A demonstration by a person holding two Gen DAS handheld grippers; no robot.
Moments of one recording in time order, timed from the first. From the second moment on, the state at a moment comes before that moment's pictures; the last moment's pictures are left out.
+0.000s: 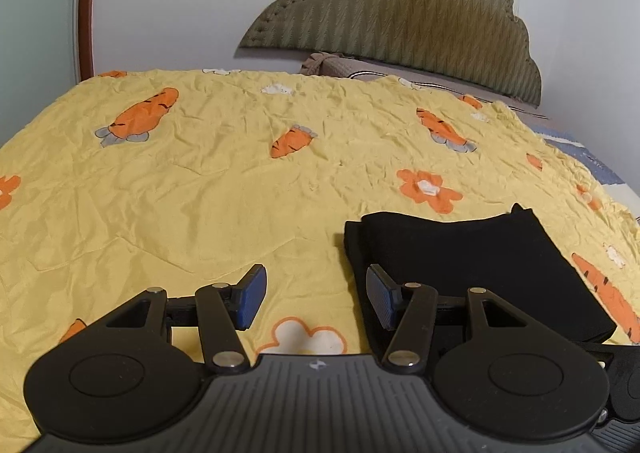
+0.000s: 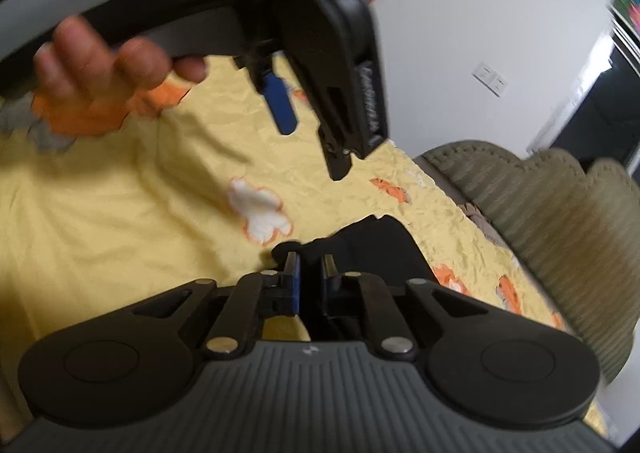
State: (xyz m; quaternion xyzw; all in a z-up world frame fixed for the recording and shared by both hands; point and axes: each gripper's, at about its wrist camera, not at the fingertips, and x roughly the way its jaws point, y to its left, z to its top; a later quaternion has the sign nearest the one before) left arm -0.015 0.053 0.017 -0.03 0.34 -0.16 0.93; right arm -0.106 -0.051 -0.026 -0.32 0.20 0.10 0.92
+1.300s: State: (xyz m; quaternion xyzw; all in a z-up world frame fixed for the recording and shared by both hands) left arm -0.036 -0.049 0.015 0.06 0.34 -0.16 0.92; right arm -0.164 -0.192 0.013 0.07 0.23 -0.10 0.97
